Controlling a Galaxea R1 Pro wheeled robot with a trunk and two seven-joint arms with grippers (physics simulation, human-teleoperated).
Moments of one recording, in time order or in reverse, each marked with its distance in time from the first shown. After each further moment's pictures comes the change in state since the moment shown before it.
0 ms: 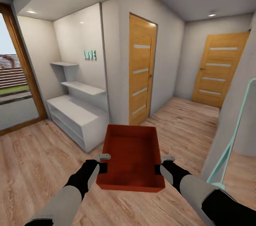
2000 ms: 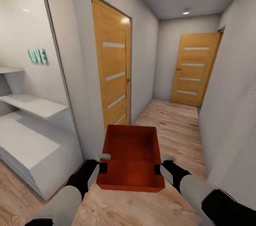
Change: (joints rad) left arm 0.000 0.000 -0.001 0.000 0.001 0.000 0.000; right arm 0.000 0.000 0.001 0.000 -0.001 0.000 -0.001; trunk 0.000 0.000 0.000
